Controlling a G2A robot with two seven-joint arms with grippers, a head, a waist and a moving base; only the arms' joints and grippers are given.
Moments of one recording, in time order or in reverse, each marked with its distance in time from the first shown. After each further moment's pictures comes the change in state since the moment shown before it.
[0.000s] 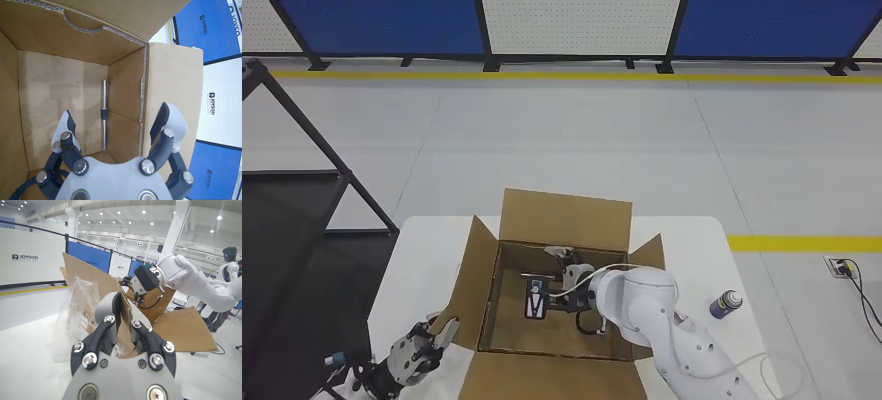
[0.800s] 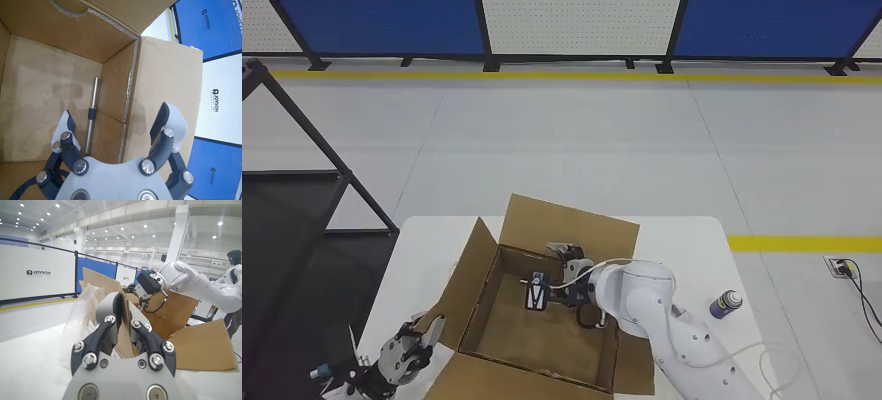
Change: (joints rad) left arm -0.030 0.009 0.031 0.100 0.160 0.059 0.294; right arm 0.035 -0.009 -0.010 0.053 0.024 0.022 0.013
